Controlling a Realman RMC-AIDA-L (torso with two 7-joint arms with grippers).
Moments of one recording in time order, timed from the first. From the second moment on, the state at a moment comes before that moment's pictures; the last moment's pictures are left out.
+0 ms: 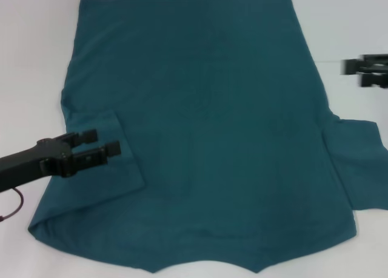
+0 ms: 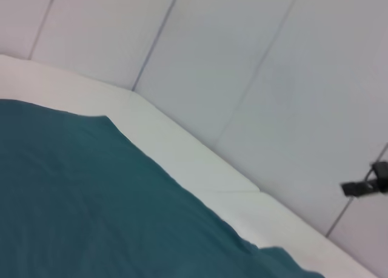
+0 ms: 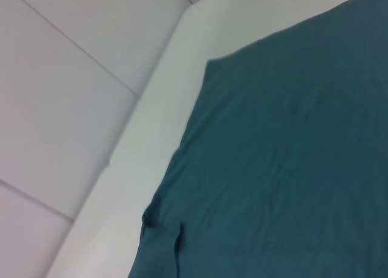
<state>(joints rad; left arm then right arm) -0.40 -2.15 0.45 0.82 2.01 1.63 -1.66 0.66 1.84 -0.56 -0.82 -2.15 -1.63 2.42</state>
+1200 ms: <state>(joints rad) -0.43 -2.16 0.43 0.80 1.98 1.57 -1.66 0.60 1.81 -0.43 -0.72 -2.50 -1.48 2.53</state>
